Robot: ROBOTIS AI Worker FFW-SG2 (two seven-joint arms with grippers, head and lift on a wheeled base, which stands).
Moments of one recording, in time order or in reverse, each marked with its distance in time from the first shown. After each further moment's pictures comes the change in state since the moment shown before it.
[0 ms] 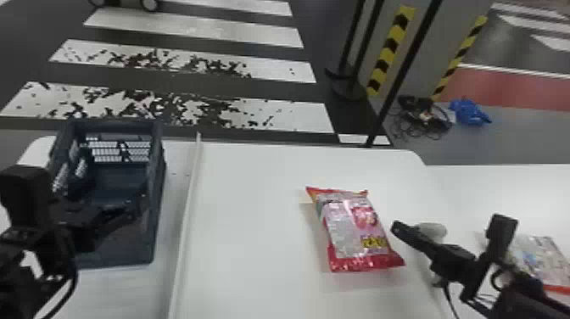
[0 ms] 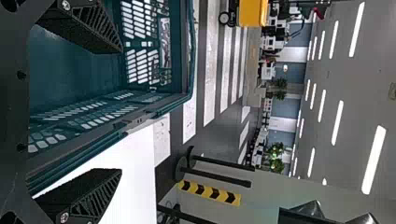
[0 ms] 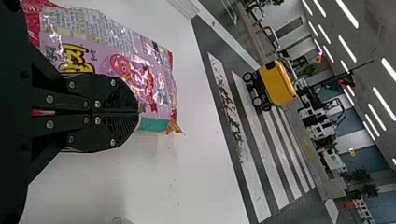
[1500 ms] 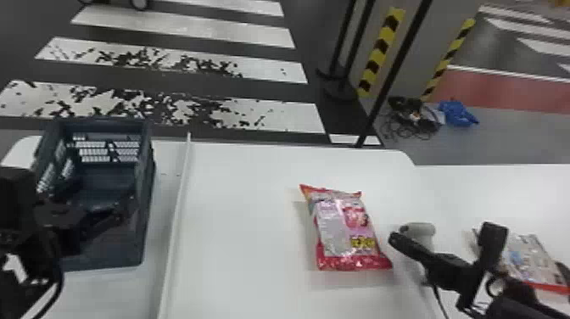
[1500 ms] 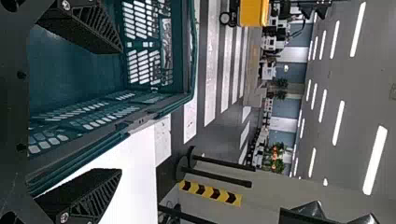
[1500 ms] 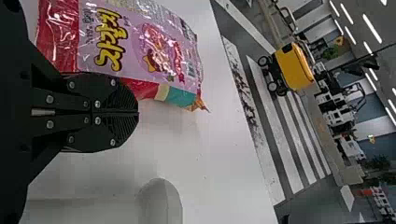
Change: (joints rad) left arm 0.001 0.001 0.000 0.002 0.000 0.000 0.001; right arm -0.003 -0.002 -0.044 0.040 0.072 -0.022 0.010
